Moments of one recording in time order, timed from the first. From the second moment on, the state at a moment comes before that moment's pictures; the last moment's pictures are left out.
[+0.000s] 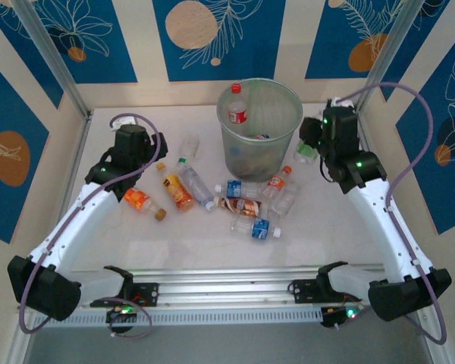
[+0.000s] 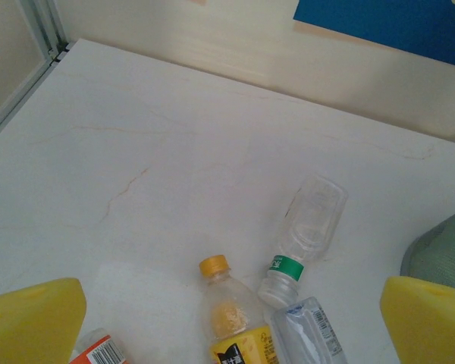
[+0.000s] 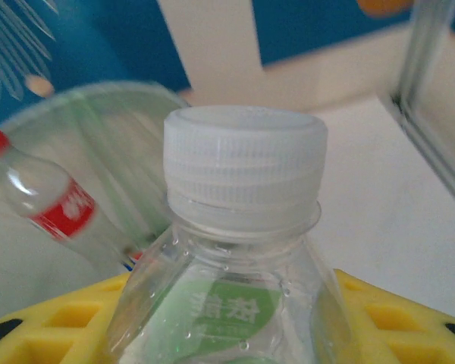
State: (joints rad) left arm -0.36 1.21 1.15 -0.54 -0.40 -0.48; right arm 0.30 1.18 1.39 -0.63 0.32 0.37
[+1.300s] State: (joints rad) left arm -0.36 1.25 1.16 -0.52 -0.33 -0.46; right arm 0.38 1.86 1.64 -0.01 0.21 -0.08
